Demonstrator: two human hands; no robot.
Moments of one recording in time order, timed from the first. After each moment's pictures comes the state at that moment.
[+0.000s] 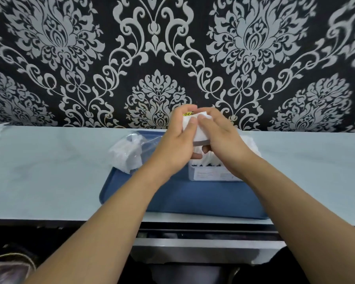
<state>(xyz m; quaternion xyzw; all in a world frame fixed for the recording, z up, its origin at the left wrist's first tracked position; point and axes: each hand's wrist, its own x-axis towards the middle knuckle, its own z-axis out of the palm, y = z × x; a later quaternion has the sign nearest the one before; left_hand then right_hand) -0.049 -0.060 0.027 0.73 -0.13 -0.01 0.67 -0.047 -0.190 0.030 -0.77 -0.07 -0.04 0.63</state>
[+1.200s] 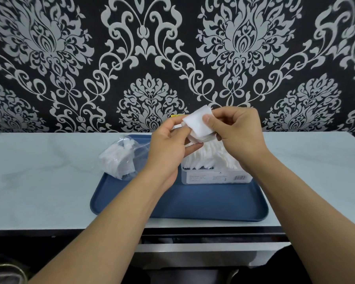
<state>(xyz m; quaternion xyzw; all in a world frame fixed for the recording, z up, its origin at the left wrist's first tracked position) -0.042 -0.080 0.021 0.58 -0.03 -0.02 0.82 -0.041 -0.227 0.037 -0.78 -0.06 -0.22 0.59</state>
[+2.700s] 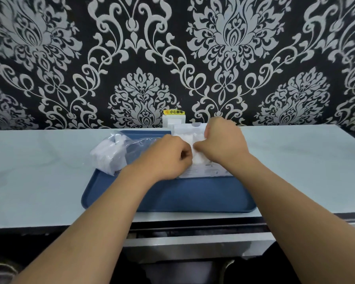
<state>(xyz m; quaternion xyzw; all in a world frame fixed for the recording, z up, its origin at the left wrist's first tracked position) -0.027 -0.067 0.000 0.94 -0.27 0.02 0.20 -0.032 -0.222 0.015 -0.97 0.08 -0.12 0.22</state>
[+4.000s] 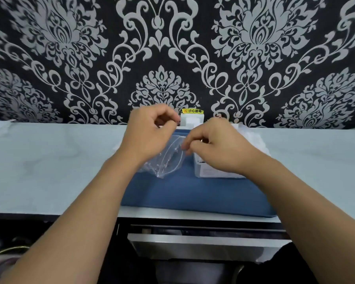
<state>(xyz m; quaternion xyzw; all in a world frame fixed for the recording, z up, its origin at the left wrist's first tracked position) -0.029 -0.005 0.030 0.85 -0.16 0.18 0.47 -0.056 -0.183 0.042 -0.92 -0.22 -0.06 0.32</state>
